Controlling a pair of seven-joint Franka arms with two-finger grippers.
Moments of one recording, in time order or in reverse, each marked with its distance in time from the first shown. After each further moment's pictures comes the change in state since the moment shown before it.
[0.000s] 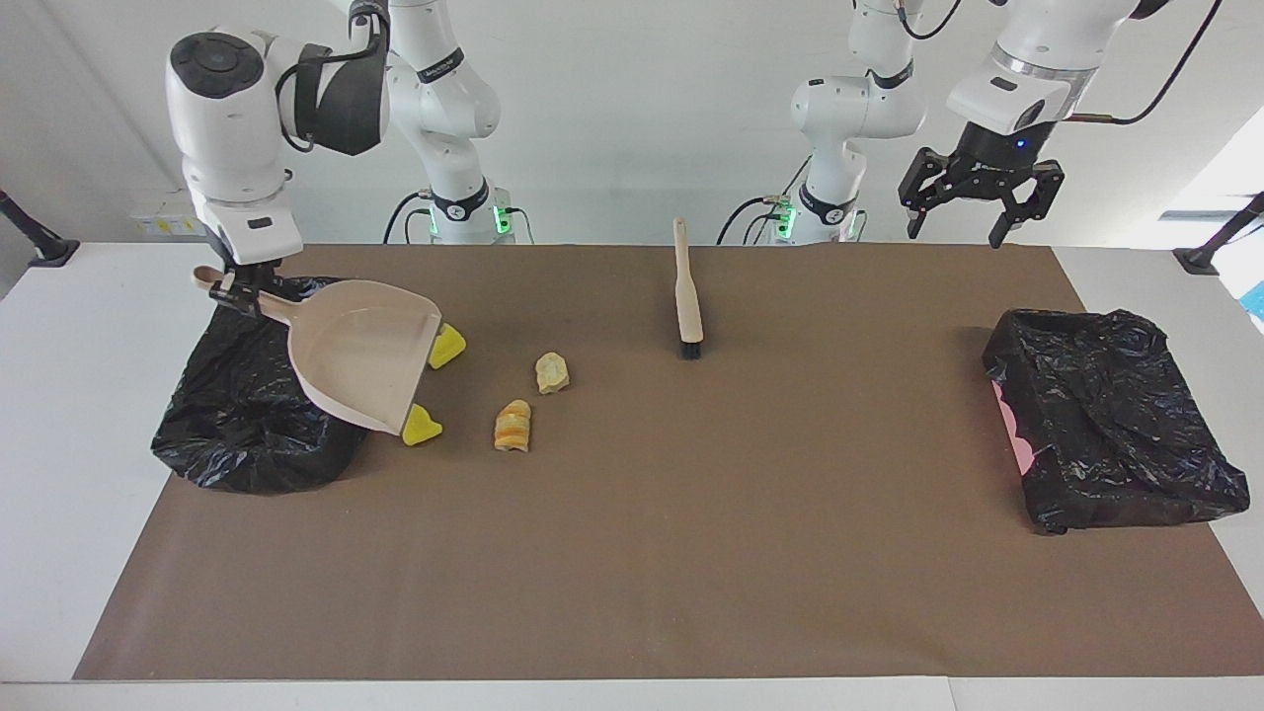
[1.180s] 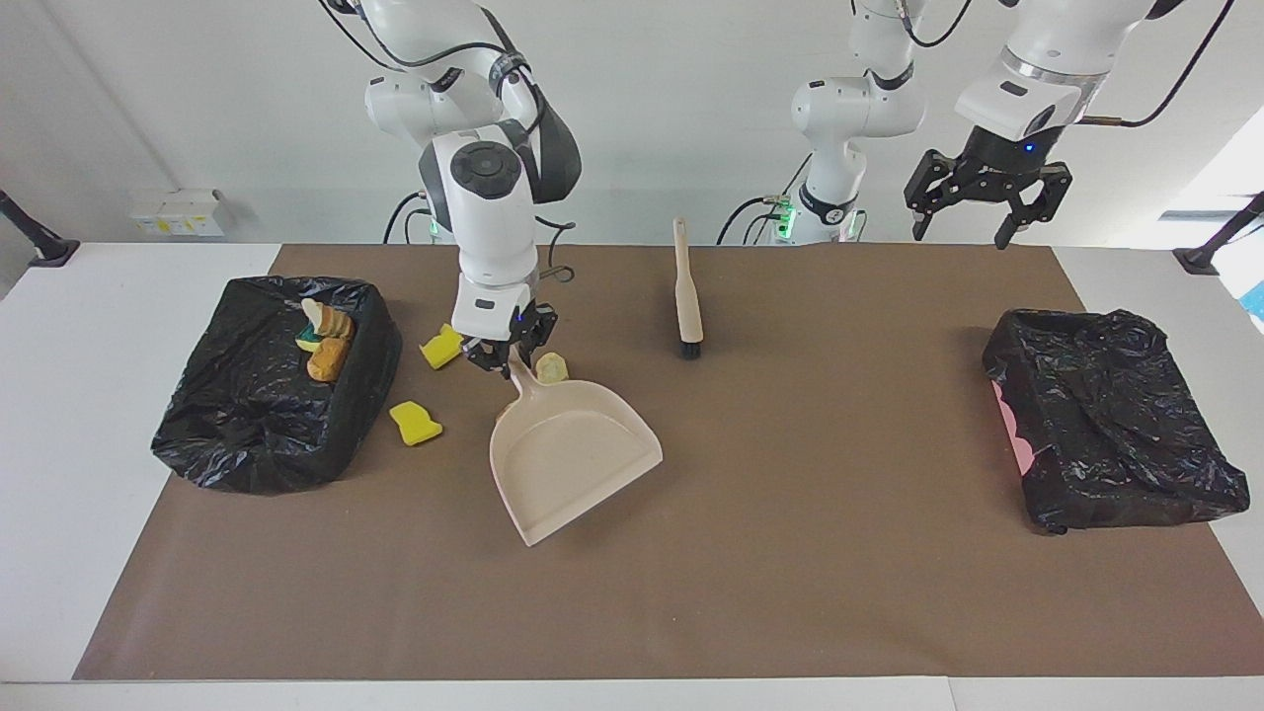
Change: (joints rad) left arm 0.059 0.014 -0.058 0.032 0.000 -0.036 -0.001; right arm 0.414 0.259 0.001 0.054 0.226 0.184 1.263
